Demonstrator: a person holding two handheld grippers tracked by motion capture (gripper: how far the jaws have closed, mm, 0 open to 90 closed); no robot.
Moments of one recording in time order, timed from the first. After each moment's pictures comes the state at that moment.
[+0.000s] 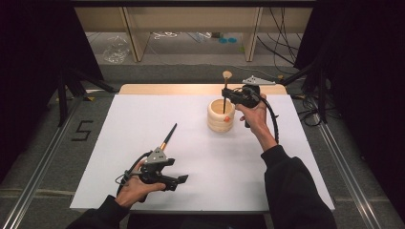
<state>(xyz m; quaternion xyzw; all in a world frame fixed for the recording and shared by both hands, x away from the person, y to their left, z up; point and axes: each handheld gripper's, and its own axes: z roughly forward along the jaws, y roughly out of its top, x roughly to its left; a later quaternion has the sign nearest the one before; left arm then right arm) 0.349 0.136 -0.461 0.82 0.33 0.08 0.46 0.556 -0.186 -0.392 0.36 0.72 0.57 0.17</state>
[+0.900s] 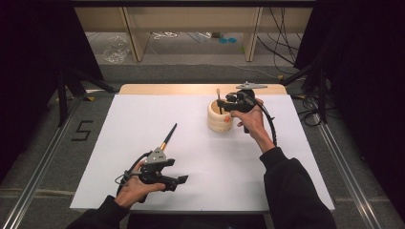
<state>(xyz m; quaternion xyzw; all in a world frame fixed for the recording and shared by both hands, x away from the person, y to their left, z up) 0.350 0.138 -0.461 0.82 0.33 0.07 0.46 0.557 -0.176 -0.410 0.40 0.75 0.50 0.16</state>
